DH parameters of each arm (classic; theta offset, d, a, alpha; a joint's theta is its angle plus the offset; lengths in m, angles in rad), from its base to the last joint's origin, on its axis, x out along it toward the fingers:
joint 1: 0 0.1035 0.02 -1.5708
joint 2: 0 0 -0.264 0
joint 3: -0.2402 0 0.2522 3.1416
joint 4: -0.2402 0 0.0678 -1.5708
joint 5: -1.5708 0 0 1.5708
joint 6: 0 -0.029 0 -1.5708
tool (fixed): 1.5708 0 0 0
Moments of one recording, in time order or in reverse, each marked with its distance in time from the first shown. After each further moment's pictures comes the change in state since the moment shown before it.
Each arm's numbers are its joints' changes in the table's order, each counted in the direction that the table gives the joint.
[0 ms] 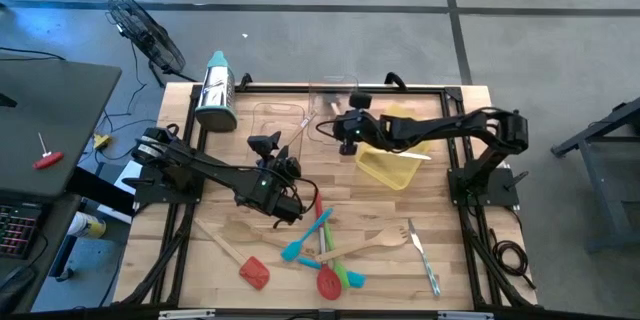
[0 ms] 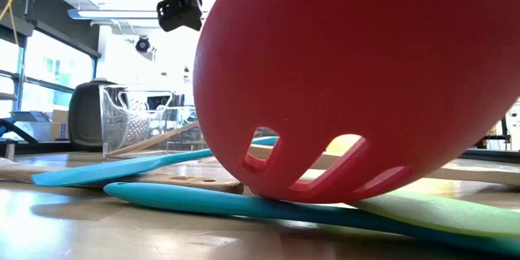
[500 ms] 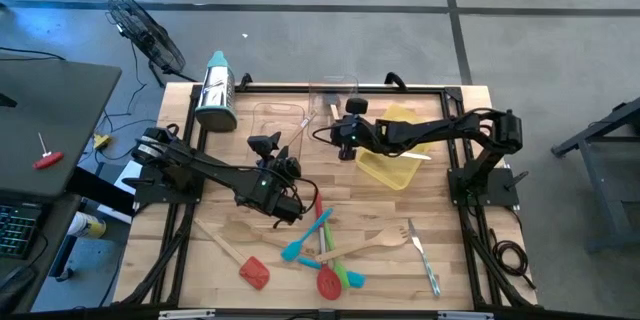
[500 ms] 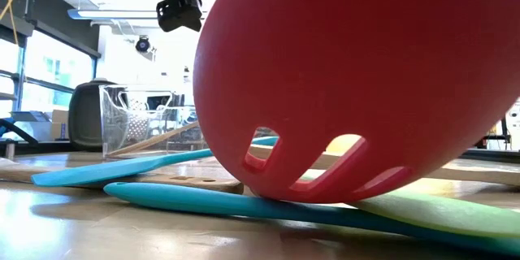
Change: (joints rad) left arm 0.000 0.000 0.000 0.001 -0.007 0.000; right arm 0.035 0.033 0.003 0.007 0.009 -0.003
